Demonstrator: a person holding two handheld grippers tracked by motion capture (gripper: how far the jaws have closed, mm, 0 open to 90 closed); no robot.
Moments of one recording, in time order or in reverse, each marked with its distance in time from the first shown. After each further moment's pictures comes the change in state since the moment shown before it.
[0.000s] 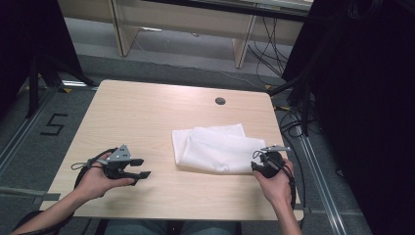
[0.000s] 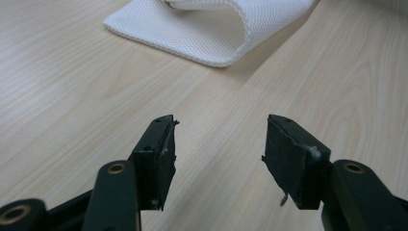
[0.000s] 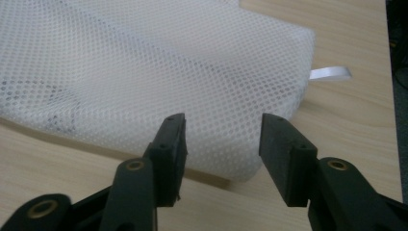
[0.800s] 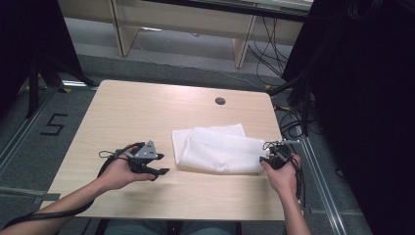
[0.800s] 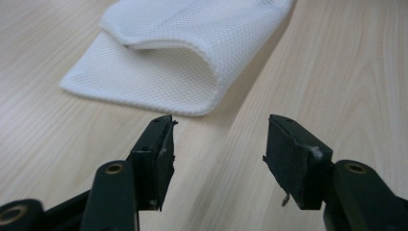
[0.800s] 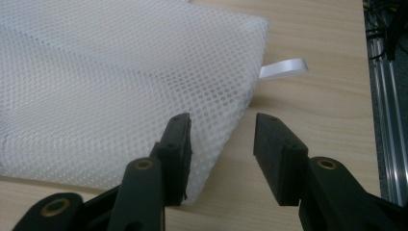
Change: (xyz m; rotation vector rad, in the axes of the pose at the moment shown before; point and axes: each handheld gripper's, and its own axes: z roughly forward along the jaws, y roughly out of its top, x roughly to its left) left arm -0.017 0.046 0.043 0.065 -0.034 0.221; right arm -0.039 0.011 0.018 0.046 -0.005 0.104
